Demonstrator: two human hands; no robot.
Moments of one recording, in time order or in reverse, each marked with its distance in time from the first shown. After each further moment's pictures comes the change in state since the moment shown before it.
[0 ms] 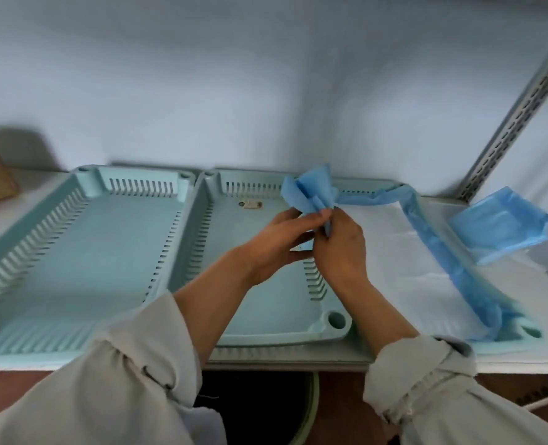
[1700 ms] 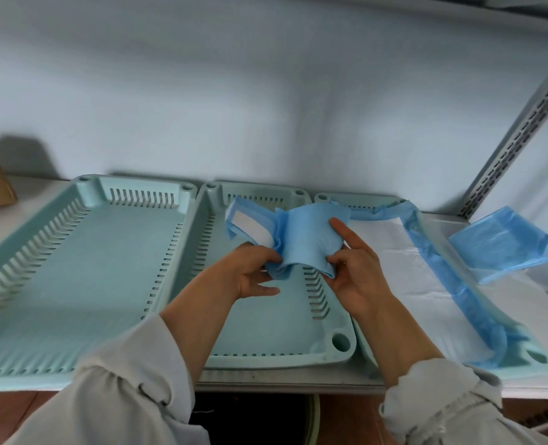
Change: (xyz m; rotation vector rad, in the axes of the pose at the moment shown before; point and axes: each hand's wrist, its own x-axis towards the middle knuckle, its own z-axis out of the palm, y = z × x) left_hand 0.008 -0.011 -0.045 -0.148 0.337 -0.376; right_hand 0.014 0.010 -0.010 1.187 -0.217 0.617
